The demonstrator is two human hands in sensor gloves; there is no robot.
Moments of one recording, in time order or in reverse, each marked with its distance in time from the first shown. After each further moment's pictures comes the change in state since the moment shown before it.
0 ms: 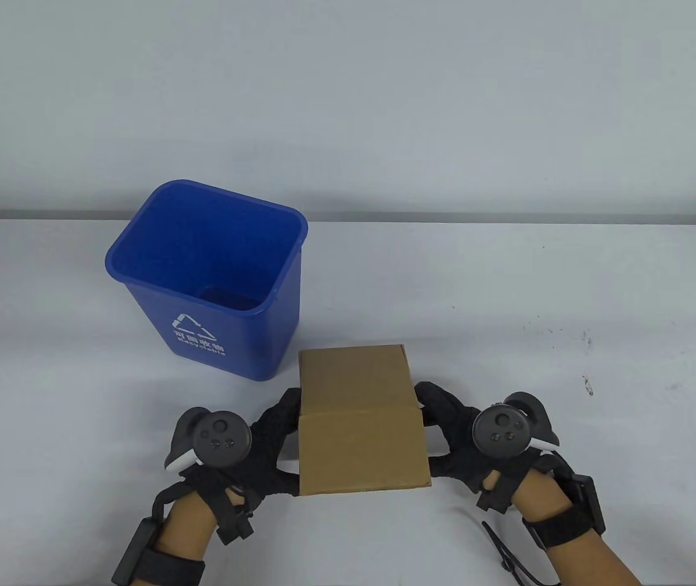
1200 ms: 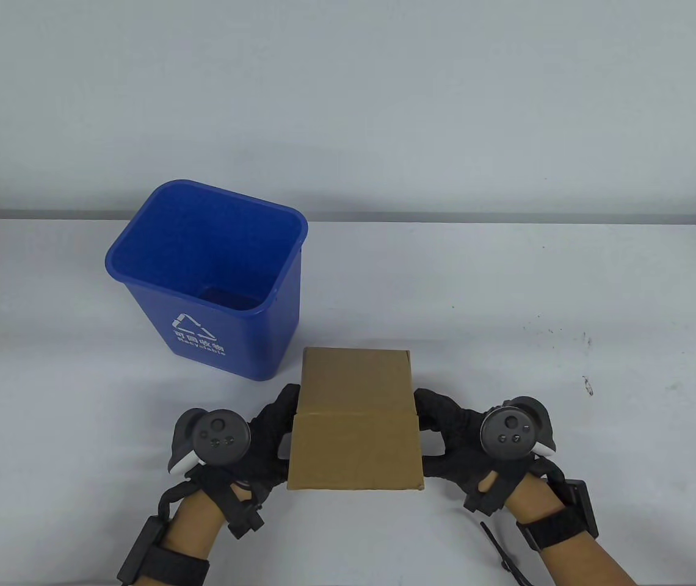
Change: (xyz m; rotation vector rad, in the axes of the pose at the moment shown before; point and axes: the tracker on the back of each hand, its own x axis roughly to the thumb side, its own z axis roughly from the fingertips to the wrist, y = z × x) left_hand -0.007 0.000 -0.001 0.110 0.023 0.082; right_hand -0.004 0.007 0.003 -0.113 -0.039 -0.172
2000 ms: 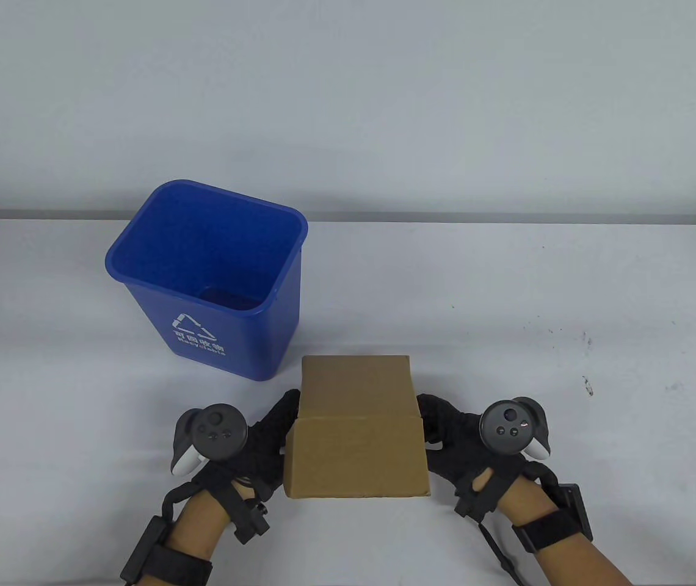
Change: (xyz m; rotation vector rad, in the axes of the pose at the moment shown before) left_hand -0.009 -0.009 0.000 -0.011 0.066 0.139; right_hand -0.010 0.009 0.000 -0.028 0.120 -0.125
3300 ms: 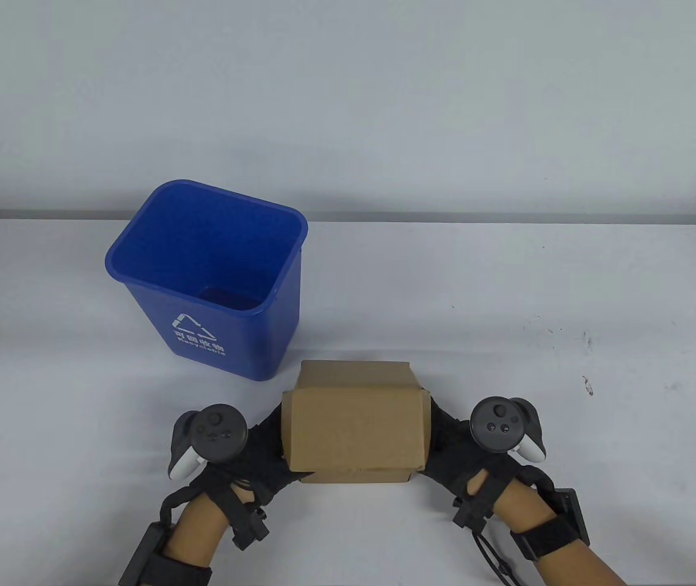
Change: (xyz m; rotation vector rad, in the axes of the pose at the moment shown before) left_hand 0.010 0.003 0.004 -0.030 0.047 -0.067; right_hand 0.002 0.008 -0.001 0.059 0.127 -0.079
